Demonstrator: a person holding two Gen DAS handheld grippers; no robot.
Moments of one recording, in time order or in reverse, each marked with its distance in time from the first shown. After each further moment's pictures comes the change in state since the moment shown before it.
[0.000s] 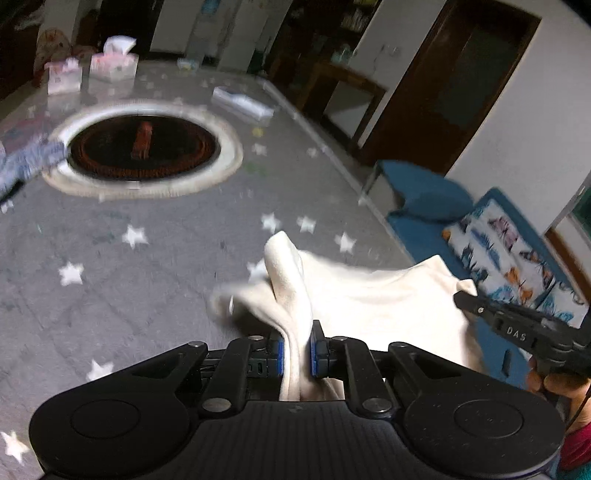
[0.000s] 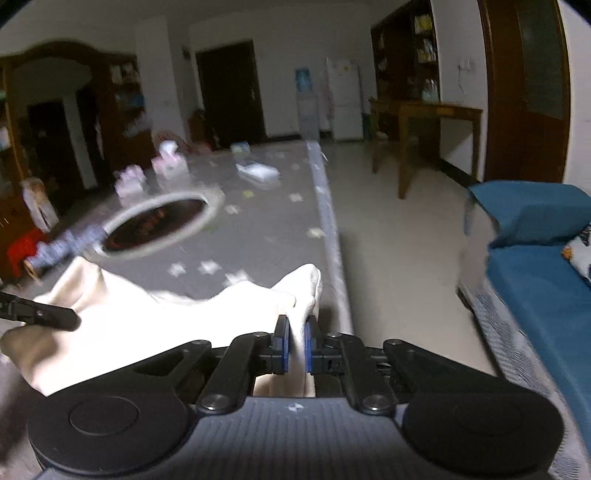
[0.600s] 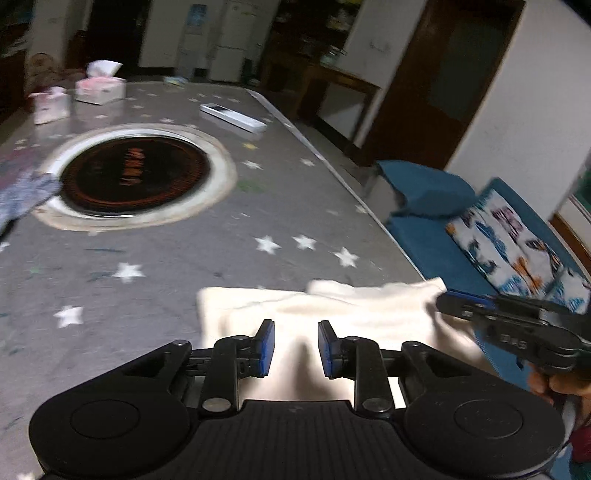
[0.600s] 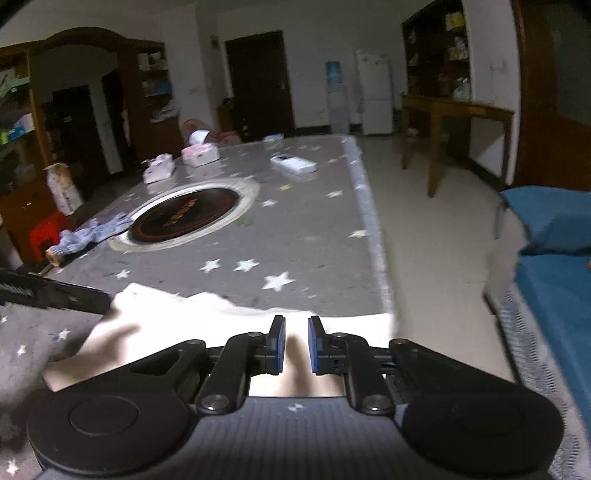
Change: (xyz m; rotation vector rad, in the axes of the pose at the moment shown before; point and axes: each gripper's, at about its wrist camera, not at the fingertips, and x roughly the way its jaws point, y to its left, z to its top) left arm 0.011 -0.014 0.021 0.092 -0.038 -0.011; right arm 0.019 0.029 0.020 -0.056 0.016 0.125
